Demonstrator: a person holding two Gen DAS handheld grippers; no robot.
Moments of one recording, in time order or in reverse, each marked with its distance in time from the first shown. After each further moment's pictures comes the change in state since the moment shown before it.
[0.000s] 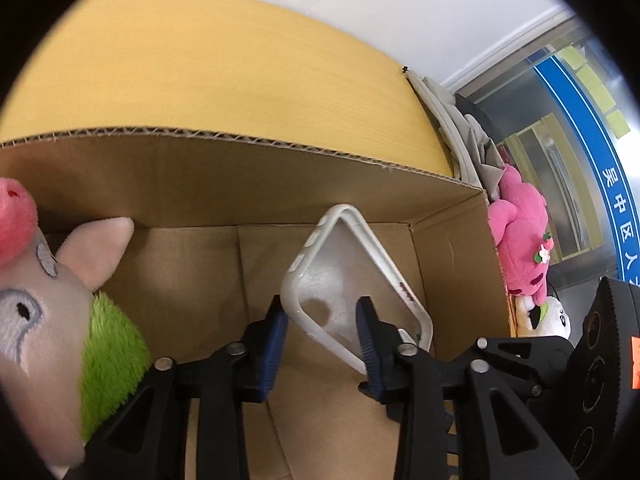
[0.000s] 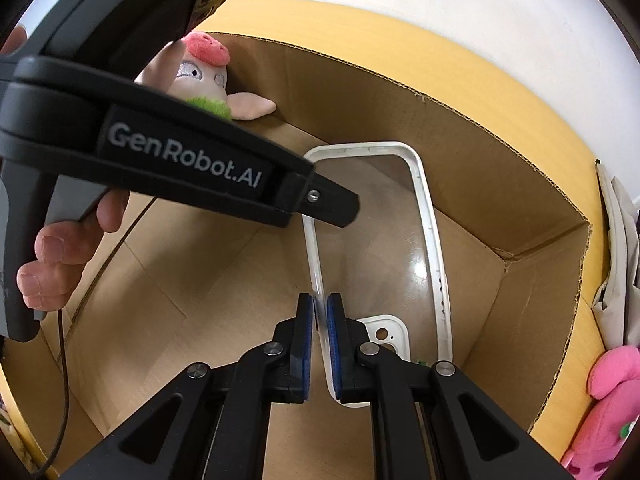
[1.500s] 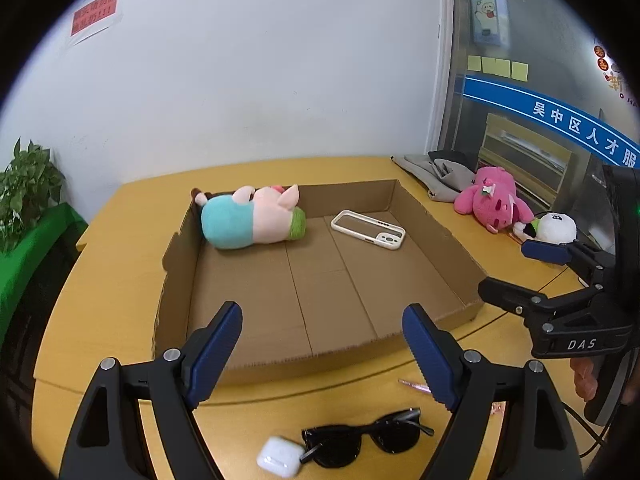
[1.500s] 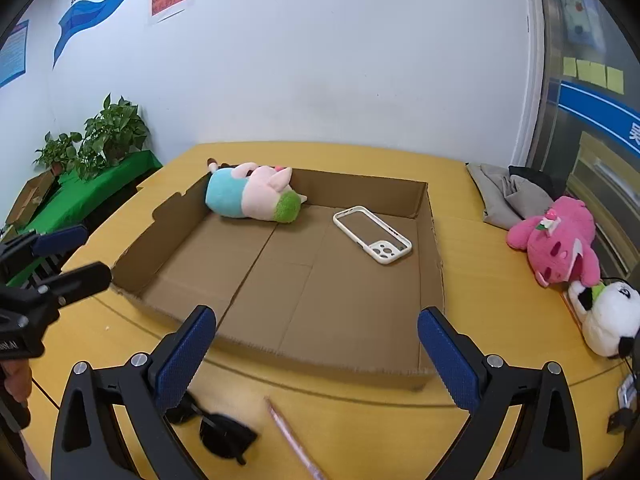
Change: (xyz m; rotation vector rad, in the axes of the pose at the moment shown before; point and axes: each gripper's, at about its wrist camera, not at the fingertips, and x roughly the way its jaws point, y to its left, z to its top) left arm -0.264 -0.088 -0.337 0.303 -0.535 0.393; right arm -0.211 0.181 -0.179 0.326 -0.492 -0.224
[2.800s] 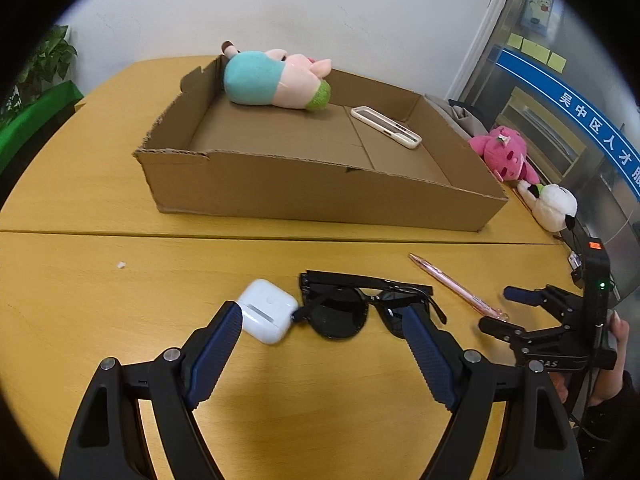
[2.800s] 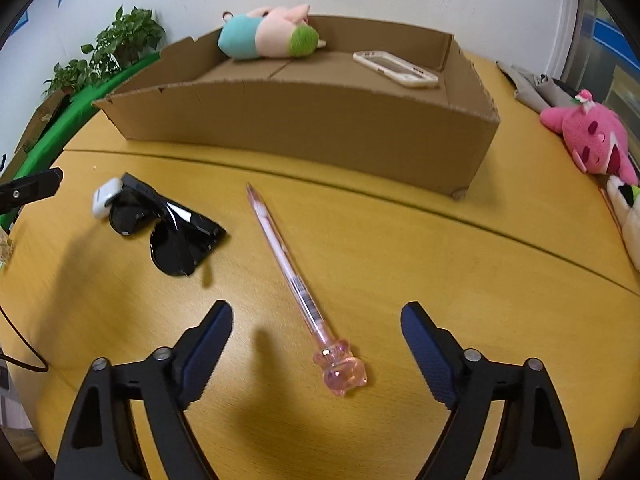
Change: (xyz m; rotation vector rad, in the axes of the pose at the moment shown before) left arm 0.016 0.031 -0.118 -0.212 0.250 -0.080; right arm 0.047 -0.016 -0.153 -0.050 0.344 0.104
